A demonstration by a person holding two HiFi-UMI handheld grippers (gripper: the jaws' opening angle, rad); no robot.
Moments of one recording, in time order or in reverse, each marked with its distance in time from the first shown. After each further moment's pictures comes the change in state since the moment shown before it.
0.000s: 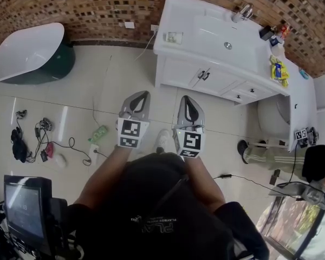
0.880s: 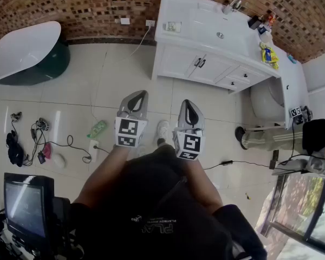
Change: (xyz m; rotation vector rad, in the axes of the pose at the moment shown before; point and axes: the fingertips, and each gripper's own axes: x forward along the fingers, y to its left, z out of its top) left arm -0.111 0.000 -0.027 -0.045 -0.043 -0.059; right arm -0.106 0.070 -0.018 -0.016 -0.010 -0.098
